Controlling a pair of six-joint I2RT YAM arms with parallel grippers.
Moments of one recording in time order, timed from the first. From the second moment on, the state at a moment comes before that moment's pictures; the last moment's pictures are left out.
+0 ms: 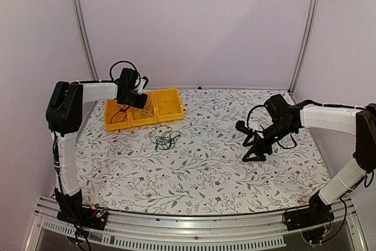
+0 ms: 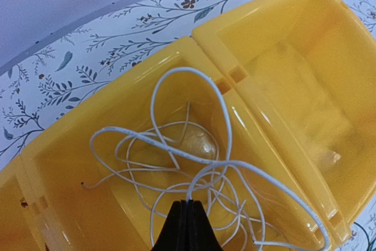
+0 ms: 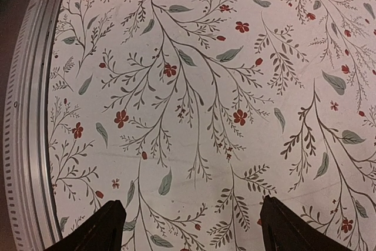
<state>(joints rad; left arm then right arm) -0.28 2.15 1.61 -0.29 -0.02 0.07 0.44 1.53 0.94 -0.62 -0.64 -0.74</state>
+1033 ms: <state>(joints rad) -0.29 1.92 1.55 -0.39 -0.19 0.09 0.44 1.48 0.95 -0.59 -0.59 -0.70</state>
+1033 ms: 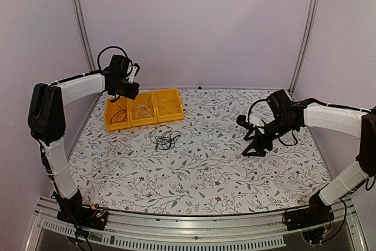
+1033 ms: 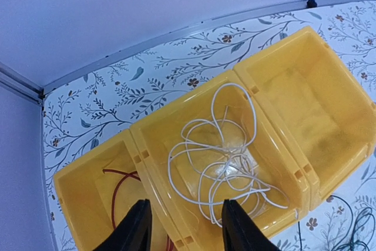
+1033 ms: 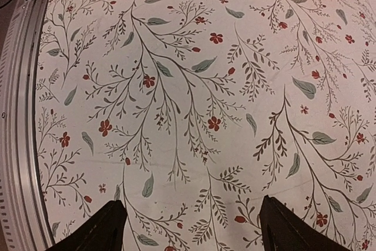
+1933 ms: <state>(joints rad) -0.46 1.75 1.02 -0.20 0.07 -0.47 0.42 1.44 1.08 -0.46 -0.54 -0.49</state>
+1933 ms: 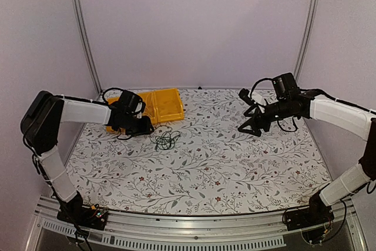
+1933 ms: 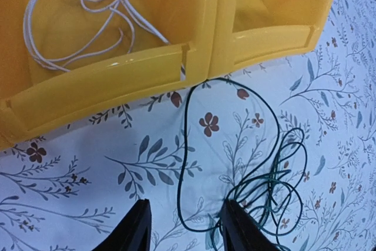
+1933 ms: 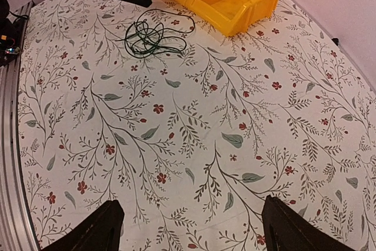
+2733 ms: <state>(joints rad) -0.66 1.54 1.16 -0.07 0.07 -0.29 0.42 1.33 1.32 -0.59 -0.63 -0.51</state>
